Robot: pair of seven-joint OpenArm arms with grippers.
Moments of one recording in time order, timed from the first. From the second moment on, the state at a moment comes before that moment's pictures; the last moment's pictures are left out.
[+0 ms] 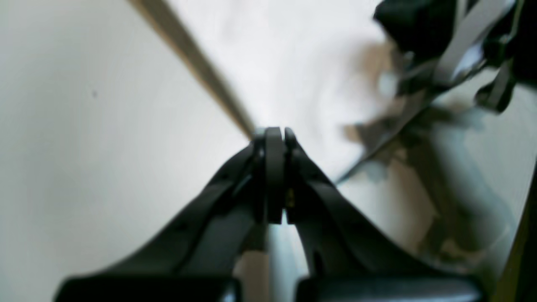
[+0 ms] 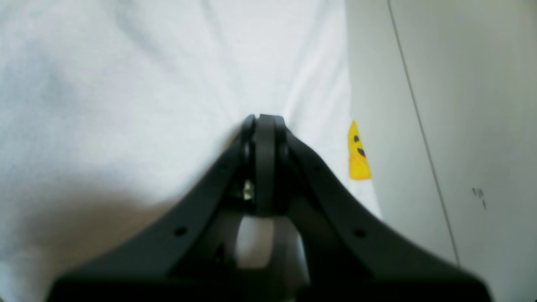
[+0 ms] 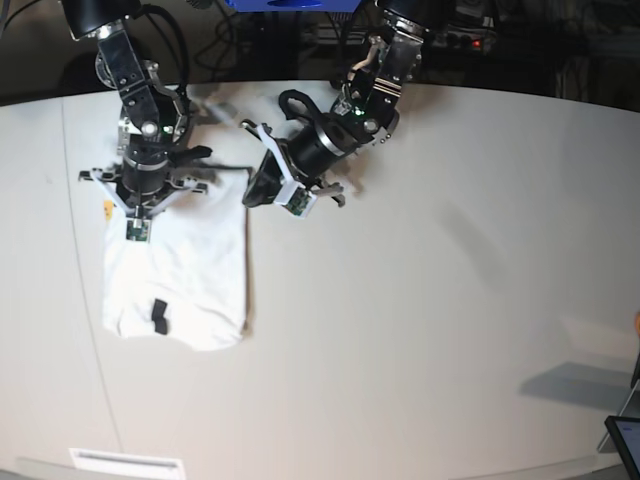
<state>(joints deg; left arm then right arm) 10.2 -1.1 19.9 85.5 -6.4 -23.5 14.1 -11.5 14.0 -19.2 93.8 0.6 -30.3 -36.0</state>
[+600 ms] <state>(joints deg) -3.7 6.2 24.5 74.7 -6.5 -23.1 14.2 -12.4 14.2 -19.3 96.6 1.3 -30.4 -38.9</state>
